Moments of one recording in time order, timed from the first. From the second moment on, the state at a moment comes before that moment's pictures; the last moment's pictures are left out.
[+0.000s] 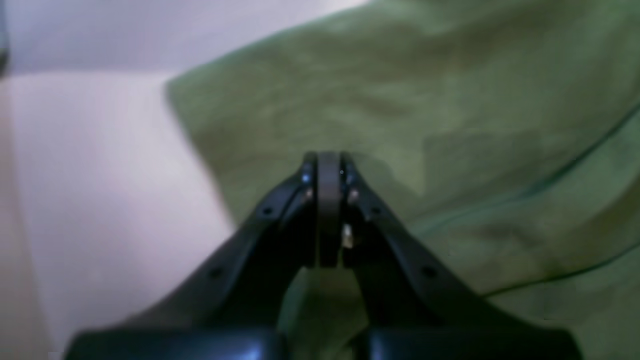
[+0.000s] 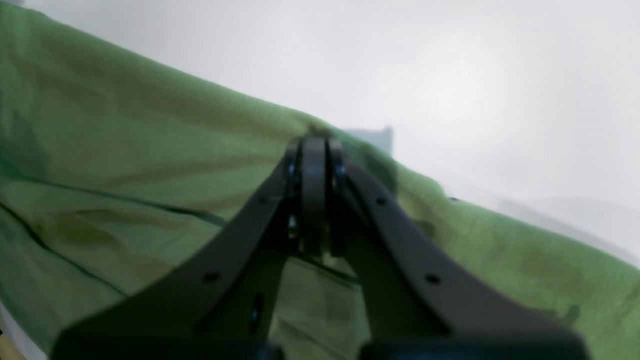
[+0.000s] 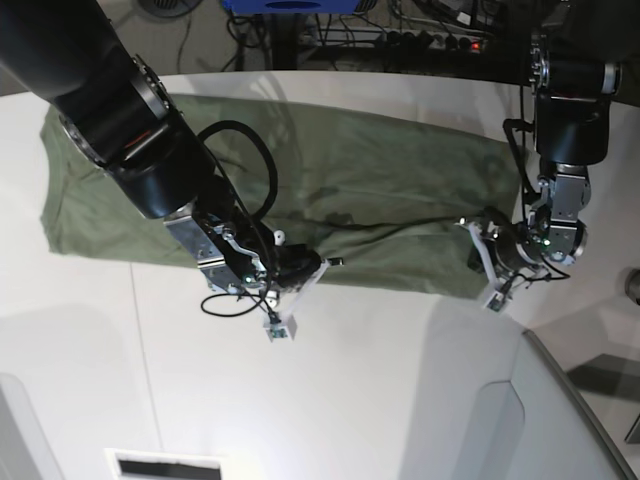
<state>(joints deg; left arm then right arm) -17.8 -22.7 1.6 45.6 3.2 -33.3 20.2 28.9 -3.4 -37.6 32.5 36.0 -2.8 -25.5</state>
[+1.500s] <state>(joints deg) -6.9 -25.5 -12.4 56.1 3.1 -27.9 18.5 5.0 11.4 -14.5 72.0 35.1 -9.8 -29.5</state>
